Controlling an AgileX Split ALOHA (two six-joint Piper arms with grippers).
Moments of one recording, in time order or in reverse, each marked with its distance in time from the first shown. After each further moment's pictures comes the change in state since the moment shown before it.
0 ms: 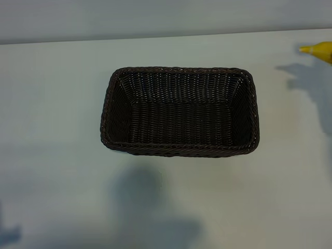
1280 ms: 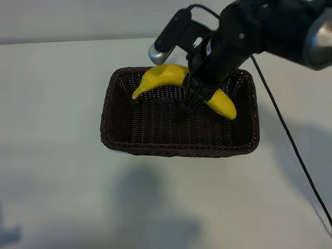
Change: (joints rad) left arm 0.000 0.000 0.000 0.000 0.000 0.007; right arm 0.732 0.172 -0.102 -0.158 -0.396 -0.216
